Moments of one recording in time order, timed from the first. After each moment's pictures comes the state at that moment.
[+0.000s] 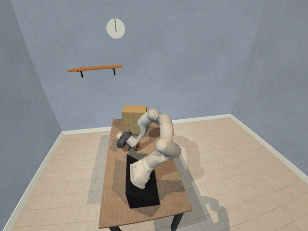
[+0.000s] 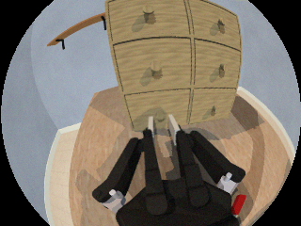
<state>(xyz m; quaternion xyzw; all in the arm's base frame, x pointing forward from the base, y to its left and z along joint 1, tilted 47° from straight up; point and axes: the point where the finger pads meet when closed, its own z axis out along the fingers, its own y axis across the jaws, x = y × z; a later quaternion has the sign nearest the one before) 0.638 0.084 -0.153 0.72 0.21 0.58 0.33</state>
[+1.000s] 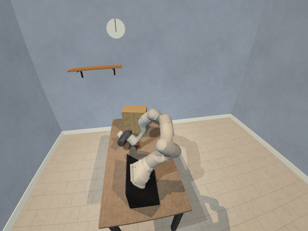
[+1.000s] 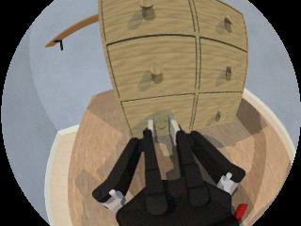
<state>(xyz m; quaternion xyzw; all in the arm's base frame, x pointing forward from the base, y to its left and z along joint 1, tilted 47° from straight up) 0.664 0.083 -0.150 0.72 0.20 0.58 0.33</state>
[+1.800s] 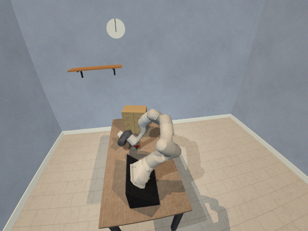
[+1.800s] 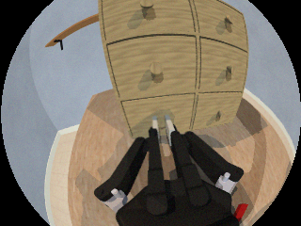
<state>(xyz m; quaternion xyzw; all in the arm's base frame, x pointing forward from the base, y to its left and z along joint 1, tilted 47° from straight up) 0.664 0.082 -0.151 0.72 0.21 0.58 0.33</state>
